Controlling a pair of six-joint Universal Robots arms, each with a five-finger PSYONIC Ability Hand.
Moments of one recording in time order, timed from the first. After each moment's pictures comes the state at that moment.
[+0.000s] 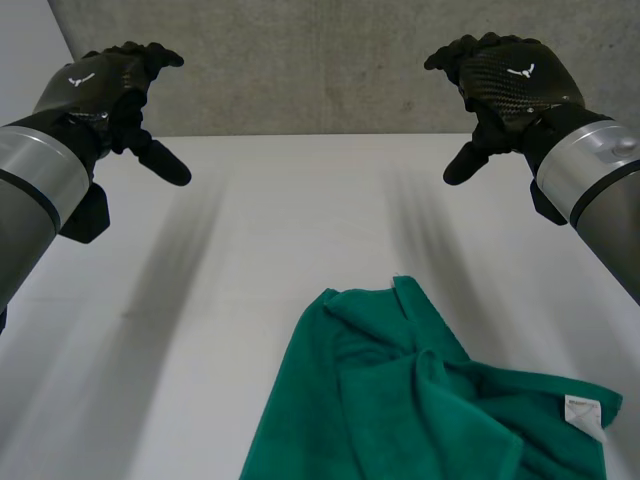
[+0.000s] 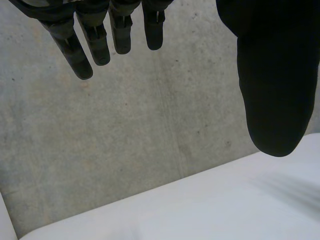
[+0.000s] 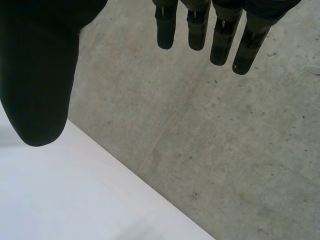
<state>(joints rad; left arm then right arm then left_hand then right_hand) 4.35 -1.65 -1.39 3.06 -1.57 3.08 1.95 -1.42 1.36 -0.02 1.38 2.96 0.21 0.21 0.21 0.21 0.05 0.19 0.22 0.21 0.23 0.06</state>
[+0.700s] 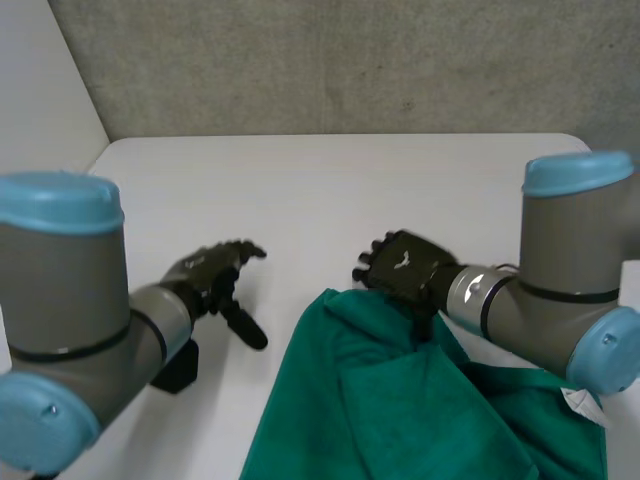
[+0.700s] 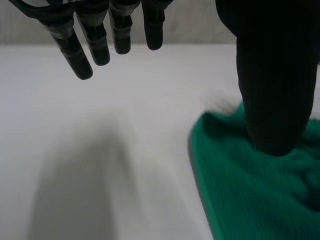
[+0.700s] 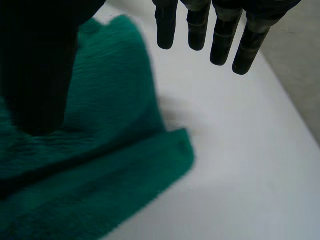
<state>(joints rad) 4.17 -1.89 -1.57 2.95 -1.62 2.86 2.03 -1.03 1.35 0.24 1.19 2.32 0.21 0.21 0.21 0.21 0.05 0.19 0.22 0.21 0.23 0.06</state>
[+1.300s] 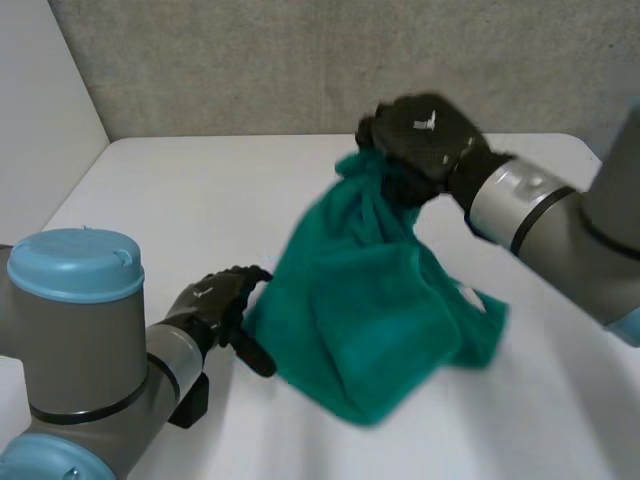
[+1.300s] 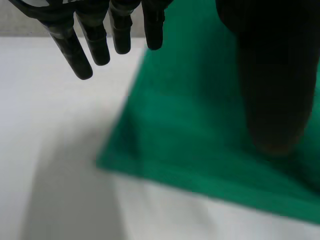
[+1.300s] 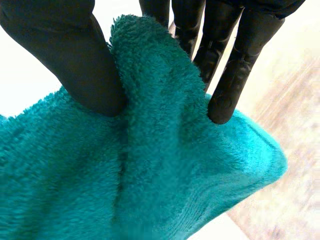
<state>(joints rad) 4.12 -1.89 -1.69 3.09 -1.67 2.84 2.01 -1.29 1.32 -0.04 1.12 2.86 0.21 0.21 0.21 0.21 0.05 0.92 1.16 1.17 1.19 0.92</state>
